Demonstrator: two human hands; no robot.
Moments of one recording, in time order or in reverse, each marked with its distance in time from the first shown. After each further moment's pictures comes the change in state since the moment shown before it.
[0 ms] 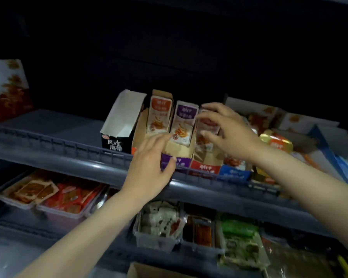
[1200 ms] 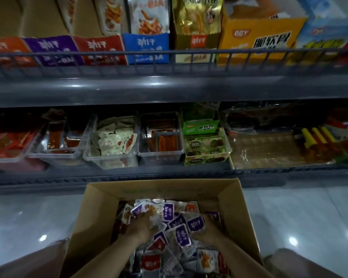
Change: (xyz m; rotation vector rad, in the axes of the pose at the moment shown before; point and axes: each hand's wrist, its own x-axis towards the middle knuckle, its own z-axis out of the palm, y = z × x) left_hand -0.329 -0.077 0.248 0.221 -1.261 -0.690; right_hand -0.471 0.018 0.339 0.969 -0.837 1.210
